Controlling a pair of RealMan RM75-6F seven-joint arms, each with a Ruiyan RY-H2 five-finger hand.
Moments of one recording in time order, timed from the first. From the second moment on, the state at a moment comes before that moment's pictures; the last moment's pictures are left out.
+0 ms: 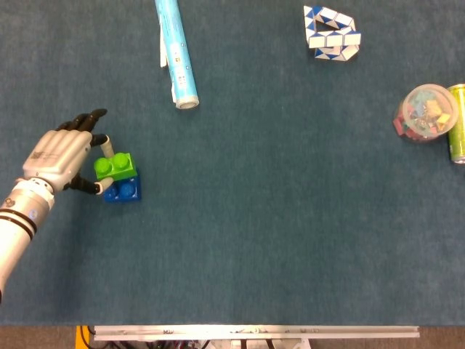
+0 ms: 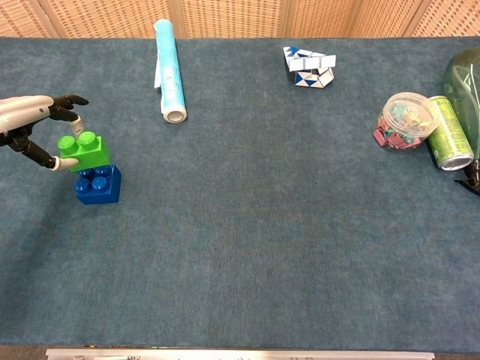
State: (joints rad) left arm -0.65 -1.05 0.02 -1.88 0.95 0.87 0.18; right arm 0.05 -0.96 0.05 -1.63 -1.46 1.42 0.10
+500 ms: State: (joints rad) left arm -0.60 -1.11 0.01 -1.74 1.15 0.85 0.02; right arm 0.06 -0.96 0.05 -1.63 -1.46 1.42 0.09
